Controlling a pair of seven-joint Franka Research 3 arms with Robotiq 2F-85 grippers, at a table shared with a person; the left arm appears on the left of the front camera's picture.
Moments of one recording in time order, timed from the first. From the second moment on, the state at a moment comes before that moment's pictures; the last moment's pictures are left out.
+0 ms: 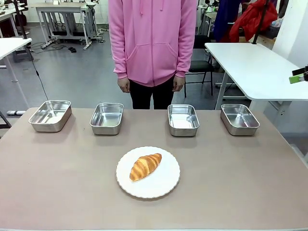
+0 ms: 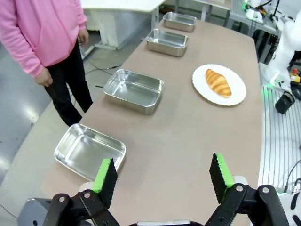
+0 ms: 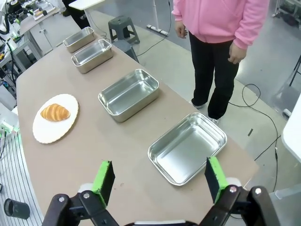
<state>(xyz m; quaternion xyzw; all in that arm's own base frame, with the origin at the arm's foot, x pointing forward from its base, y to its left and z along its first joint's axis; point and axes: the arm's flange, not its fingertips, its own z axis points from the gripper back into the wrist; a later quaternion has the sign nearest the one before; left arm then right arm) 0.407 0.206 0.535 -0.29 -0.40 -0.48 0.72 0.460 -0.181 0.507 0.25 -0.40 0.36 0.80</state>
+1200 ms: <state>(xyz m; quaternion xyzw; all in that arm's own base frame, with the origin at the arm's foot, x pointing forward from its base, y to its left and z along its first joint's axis) 0.408 0.204 0.535 -0.30 -0.39 -0.46 0.74 0.461 -0.183 0.509 0.25 -0.40 0.35 0.81</state>
